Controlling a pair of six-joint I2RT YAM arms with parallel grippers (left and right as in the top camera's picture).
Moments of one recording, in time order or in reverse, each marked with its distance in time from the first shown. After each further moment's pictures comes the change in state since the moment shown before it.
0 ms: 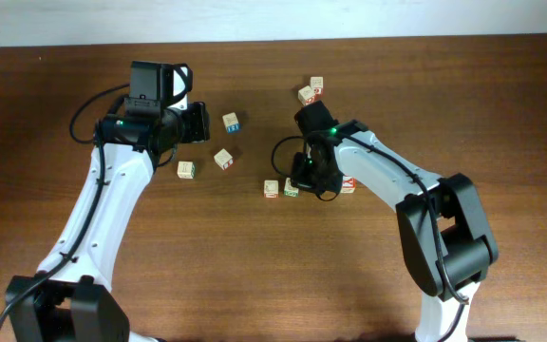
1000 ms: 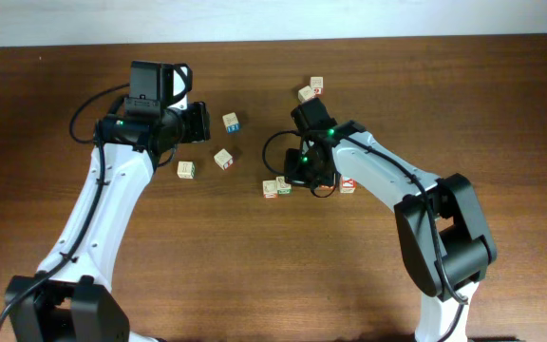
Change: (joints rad) left arm 0.000 0.000 0.000 0.002 -0.003 0.000; right arm 0.002 0.002 0.006 0.087 -0.049 -0.090
